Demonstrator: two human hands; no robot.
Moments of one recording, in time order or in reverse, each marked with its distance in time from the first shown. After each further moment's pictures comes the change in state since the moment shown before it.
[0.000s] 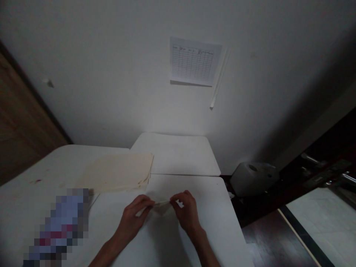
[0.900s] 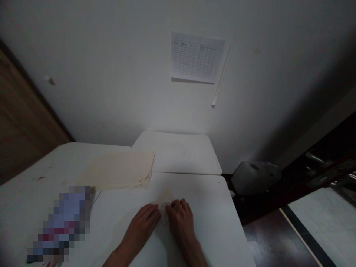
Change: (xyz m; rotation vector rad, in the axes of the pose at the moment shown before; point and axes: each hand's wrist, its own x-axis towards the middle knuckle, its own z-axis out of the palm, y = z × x) left_hand -0.045 -0.008 0.029 0.602 -0.210 0.207; right_hand -0.040 0.001 0.033 -0.518 -0.161 -0.088
